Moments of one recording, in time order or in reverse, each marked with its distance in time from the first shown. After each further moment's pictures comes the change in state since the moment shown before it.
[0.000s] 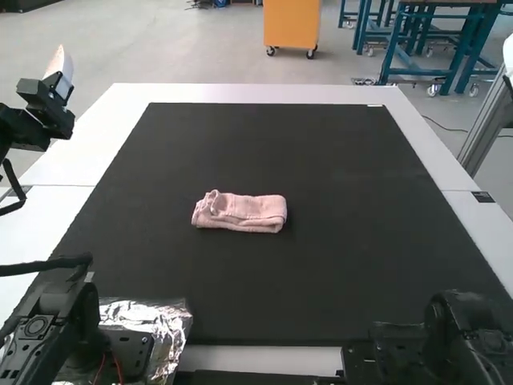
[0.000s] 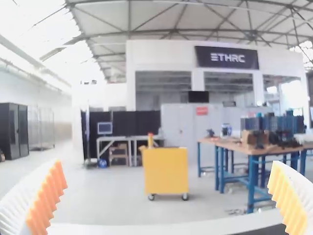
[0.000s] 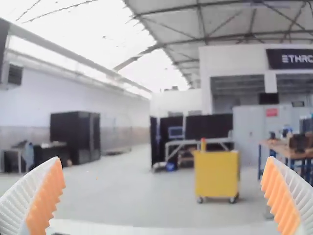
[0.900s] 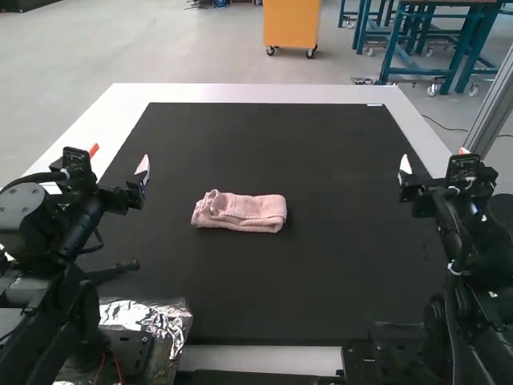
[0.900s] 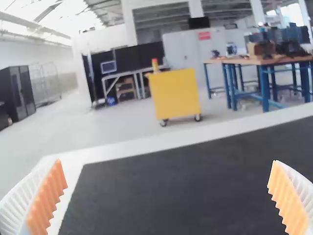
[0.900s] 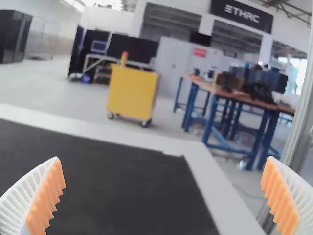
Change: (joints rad) left arm 0.010 0.006 -0.649 0.380 0.055 0.163; right arm 0.000 0.003 -0.850 0.589 0.126 -0.341
